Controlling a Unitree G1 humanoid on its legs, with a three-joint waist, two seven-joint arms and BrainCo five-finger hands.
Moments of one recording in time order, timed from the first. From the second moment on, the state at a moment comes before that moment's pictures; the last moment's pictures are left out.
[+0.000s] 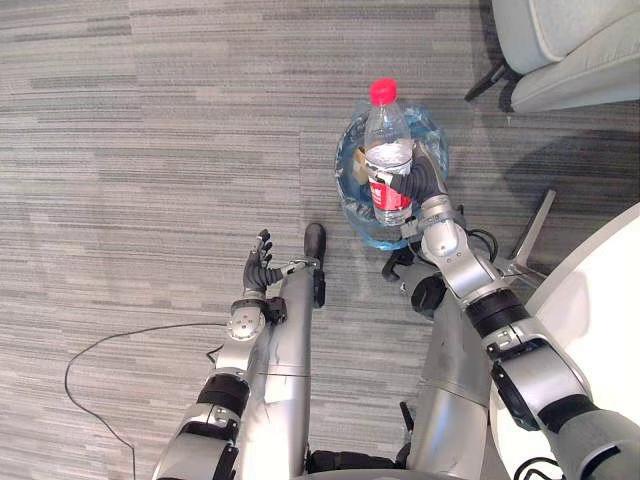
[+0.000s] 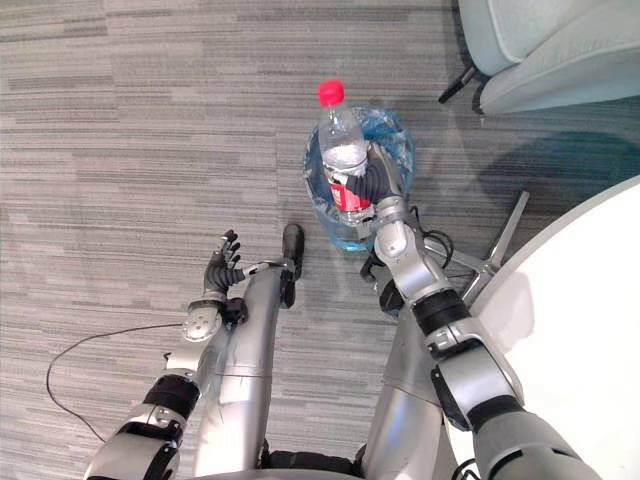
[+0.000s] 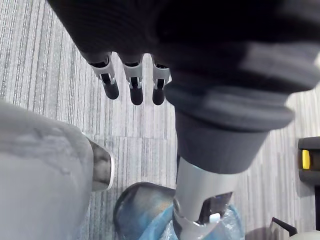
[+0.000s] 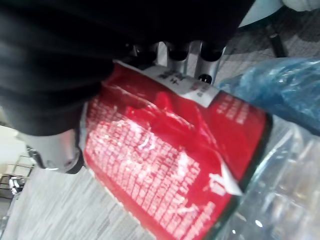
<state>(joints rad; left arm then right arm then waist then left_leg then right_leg) -0.34 0.11 -0.09 0.61 -0.21 -0.24 0.18 -0.81 -0.32 0.31 0.58 -0.25 -0.10 -0.33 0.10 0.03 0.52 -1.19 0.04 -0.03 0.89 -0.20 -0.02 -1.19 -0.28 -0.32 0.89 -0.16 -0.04</state>
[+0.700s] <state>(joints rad) -0.35 0.10 -0.07 0.58 -0.22 -0.25 0.20 -0.83 -0.30 0.26 0.62 -0.31 -0.08 -0.37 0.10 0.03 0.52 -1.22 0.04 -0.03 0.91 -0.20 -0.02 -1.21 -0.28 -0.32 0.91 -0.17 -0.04</state>
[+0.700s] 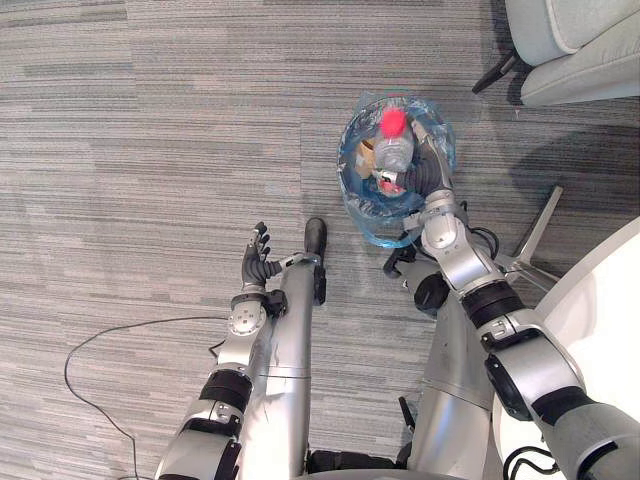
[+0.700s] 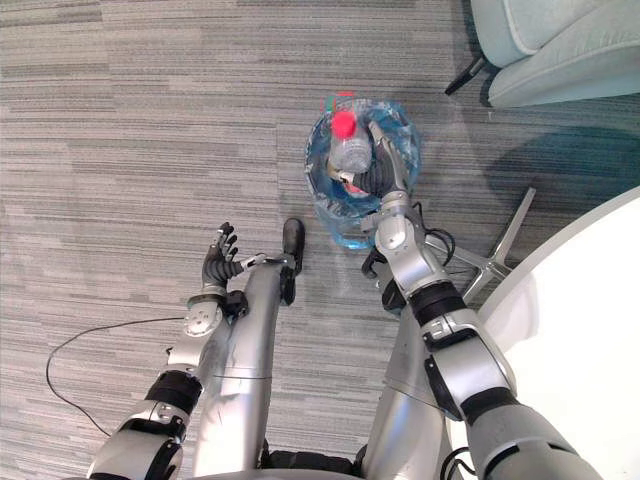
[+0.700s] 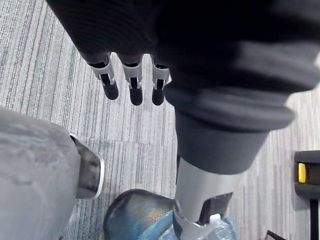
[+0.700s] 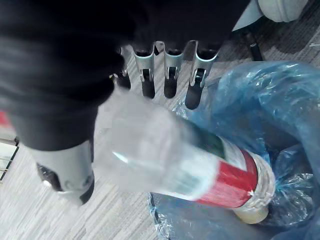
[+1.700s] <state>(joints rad) -0.35 0.08 -0.07 0.58 -0.22 -0.25 0.20 -0.69 -0.28 0.45 0.59 -0.73 -0.08 -0.32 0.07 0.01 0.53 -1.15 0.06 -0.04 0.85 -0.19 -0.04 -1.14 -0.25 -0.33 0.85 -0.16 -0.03</state>
